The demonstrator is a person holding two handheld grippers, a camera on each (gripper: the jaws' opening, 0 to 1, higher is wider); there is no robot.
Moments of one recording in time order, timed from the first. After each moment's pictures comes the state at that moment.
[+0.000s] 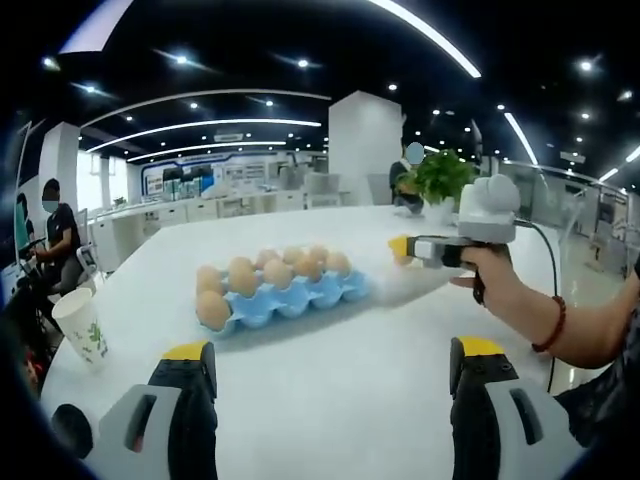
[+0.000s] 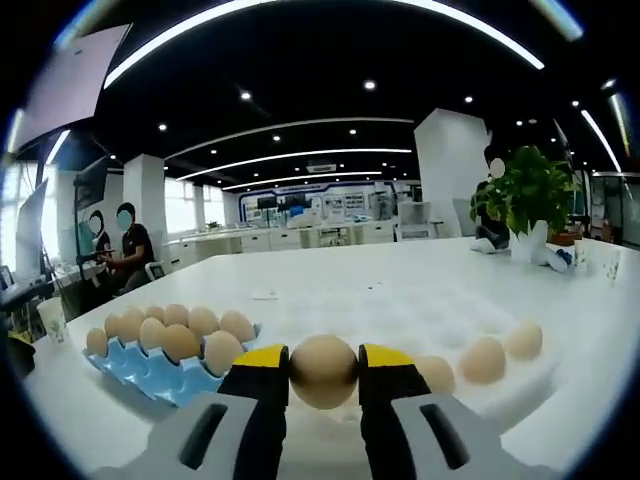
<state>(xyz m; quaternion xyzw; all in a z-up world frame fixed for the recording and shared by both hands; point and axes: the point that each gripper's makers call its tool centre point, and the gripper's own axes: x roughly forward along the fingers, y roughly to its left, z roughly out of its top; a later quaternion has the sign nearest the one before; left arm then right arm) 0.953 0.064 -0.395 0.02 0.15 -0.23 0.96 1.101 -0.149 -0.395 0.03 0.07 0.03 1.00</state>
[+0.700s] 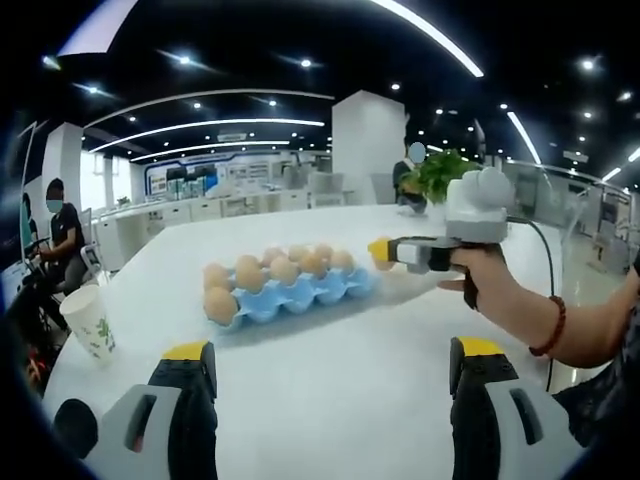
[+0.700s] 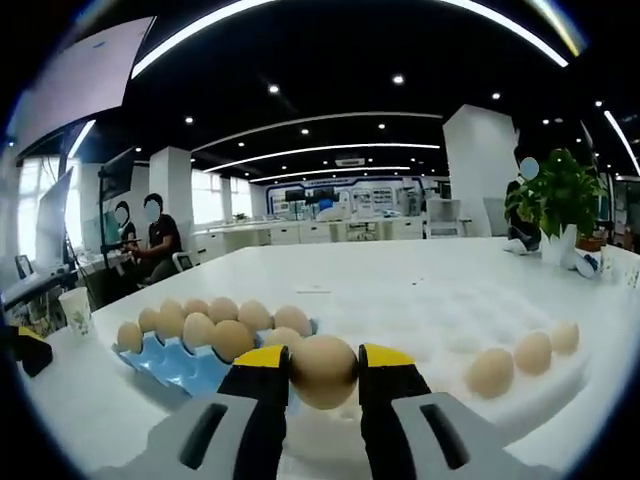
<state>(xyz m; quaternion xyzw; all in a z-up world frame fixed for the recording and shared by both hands) 0.945 0.071 -0.395 0.02 0.15 -0.22 0.96 1.098 -0.093 -0.394 0.02 0.08 0.10 0.99</state>
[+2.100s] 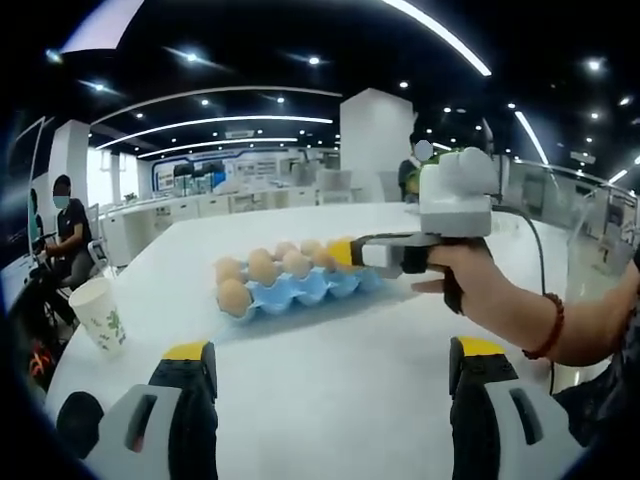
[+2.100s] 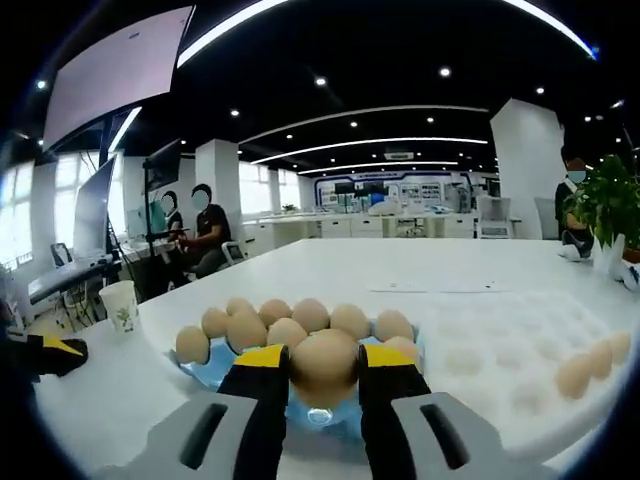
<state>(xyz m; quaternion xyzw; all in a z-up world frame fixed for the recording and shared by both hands) 0.946 0.084 -0.398 0.02 0.16 -0.21 0.97 1.097 -0.006 -0.392 0.01 0.09 0.20 0.97</state>
